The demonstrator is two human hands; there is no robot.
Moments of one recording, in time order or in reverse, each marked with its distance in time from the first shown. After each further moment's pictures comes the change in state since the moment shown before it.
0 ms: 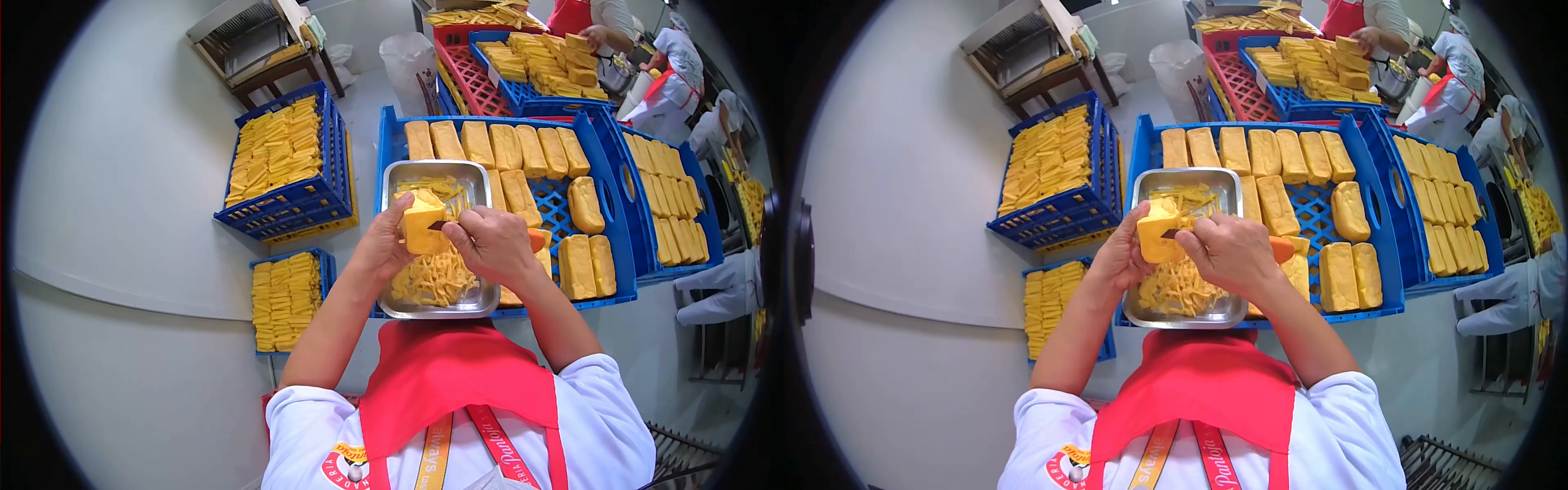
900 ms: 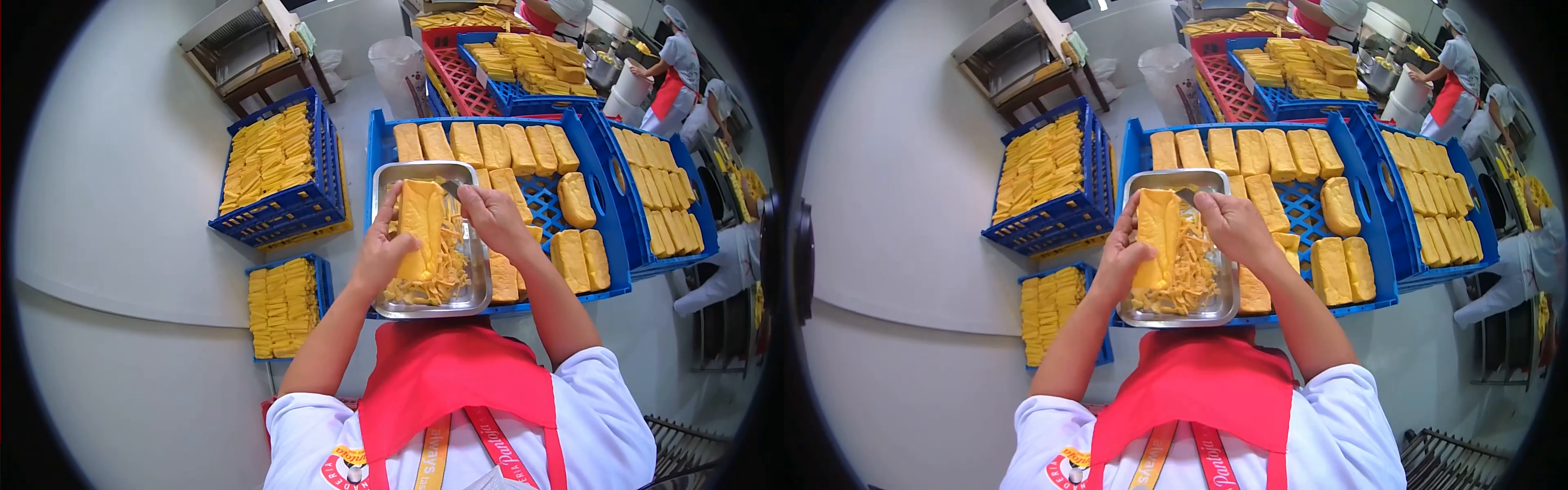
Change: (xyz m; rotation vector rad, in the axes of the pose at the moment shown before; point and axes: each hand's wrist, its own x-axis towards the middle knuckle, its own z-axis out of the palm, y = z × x) left_hand -0.011 -0.018 -0.001 0.693 0.033 0.467; right_hand 0.011 0.037 0.004 0.448 -0.071 0.437
